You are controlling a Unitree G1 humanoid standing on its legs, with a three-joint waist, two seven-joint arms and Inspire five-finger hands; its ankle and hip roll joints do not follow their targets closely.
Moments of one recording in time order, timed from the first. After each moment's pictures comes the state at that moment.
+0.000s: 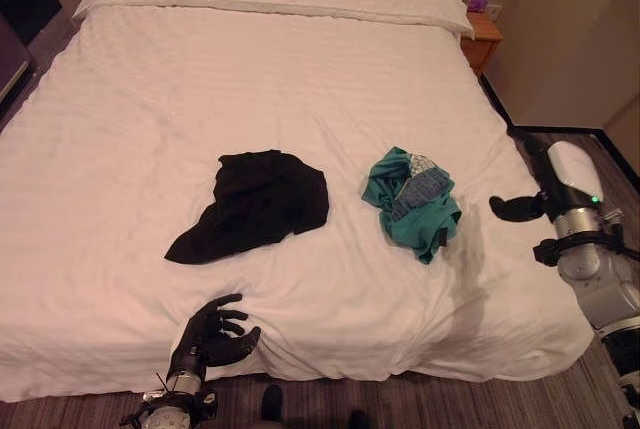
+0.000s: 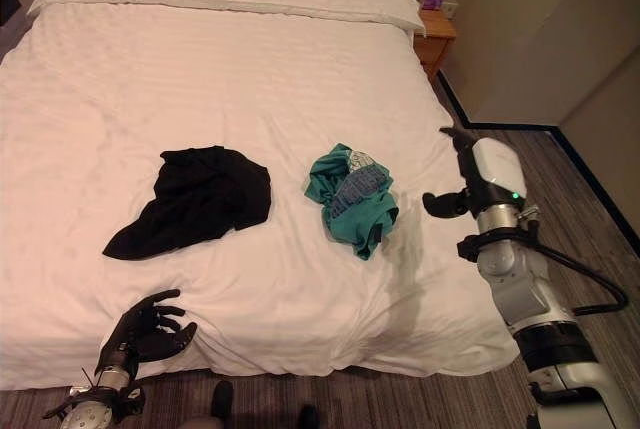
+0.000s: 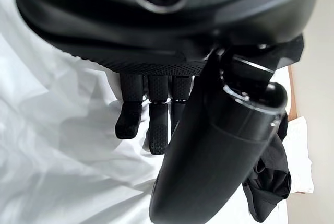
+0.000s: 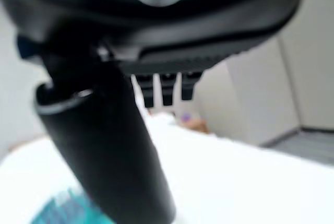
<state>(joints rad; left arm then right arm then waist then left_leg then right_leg) 0.34 0.34 -0.05 0.23 -0.24 -0.20 0.05 -0.39 -0.87 0.22 0.43 -0.25 0.00 -0.18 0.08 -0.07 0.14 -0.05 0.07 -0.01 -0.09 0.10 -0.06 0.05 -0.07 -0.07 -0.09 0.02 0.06</state>
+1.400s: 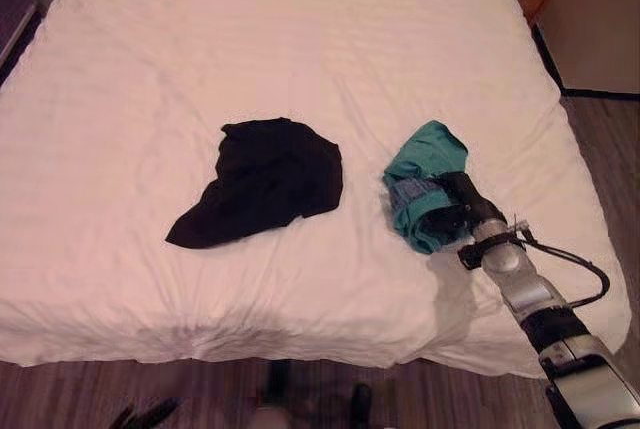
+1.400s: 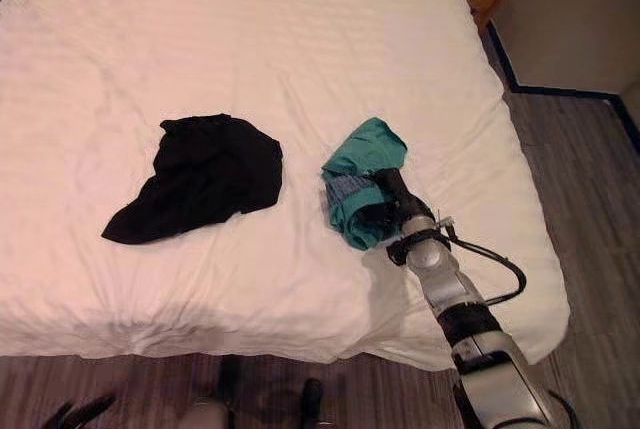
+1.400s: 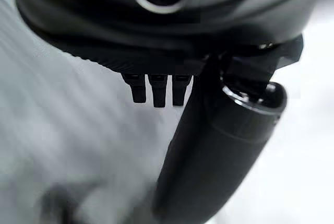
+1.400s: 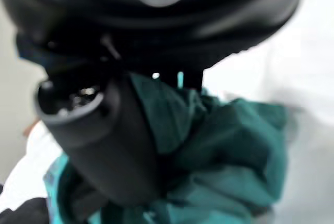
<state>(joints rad) 0.09 0.47 0.43 1.23 -0.57 -0.08 0.13 -0.42 -0.61 0.19 0.57 -0.05 -0.08 -0.13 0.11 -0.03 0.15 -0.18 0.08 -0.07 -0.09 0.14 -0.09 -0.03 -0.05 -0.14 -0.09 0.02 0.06</state>
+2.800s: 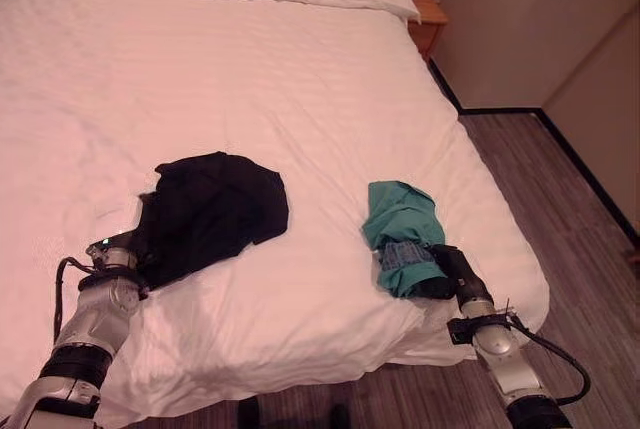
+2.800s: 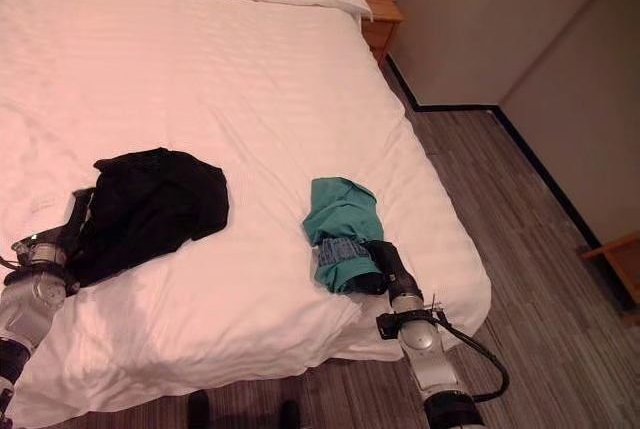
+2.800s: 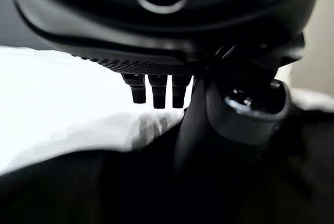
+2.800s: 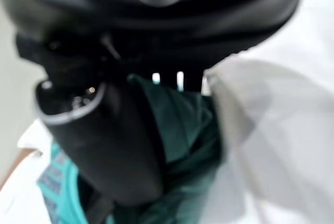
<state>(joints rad) -0.31 0.77 -0.16 0.63 0.59 0.08 0.24 -0.07 -0.38 0.08 0.46 -0.03 -0.16 -0.09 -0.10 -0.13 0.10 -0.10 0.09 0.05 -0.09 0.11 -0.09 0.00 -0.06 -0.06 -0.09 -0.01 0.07</state>
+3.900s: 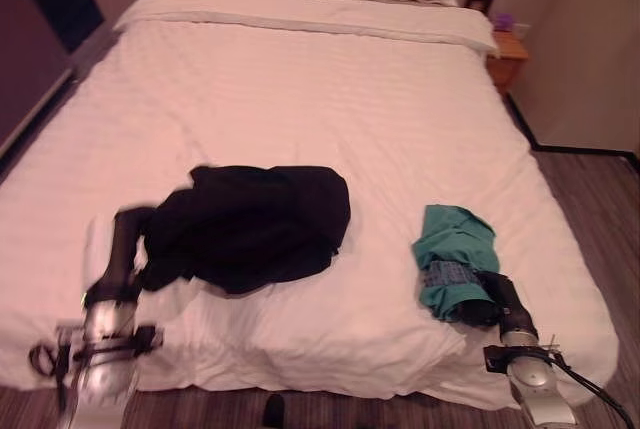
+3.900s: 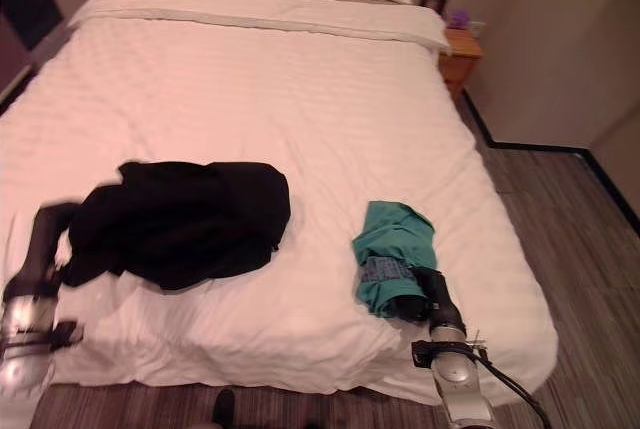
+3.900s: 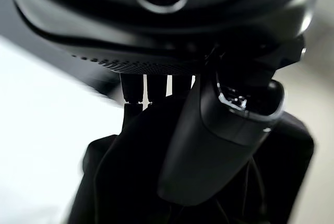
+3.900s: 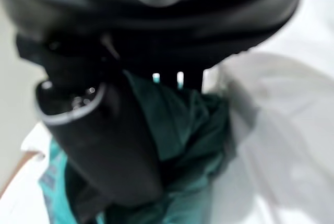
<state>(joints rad) 0.43 0.40 0.25 -0.06 0.13 -0.19 0.29 0.07 -0.47 -0.09 0.50 0.00 -0.17 -0.18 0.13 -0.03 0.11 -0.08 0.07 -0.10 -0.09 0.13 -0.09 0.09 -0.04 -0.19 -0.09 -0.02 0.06</state>
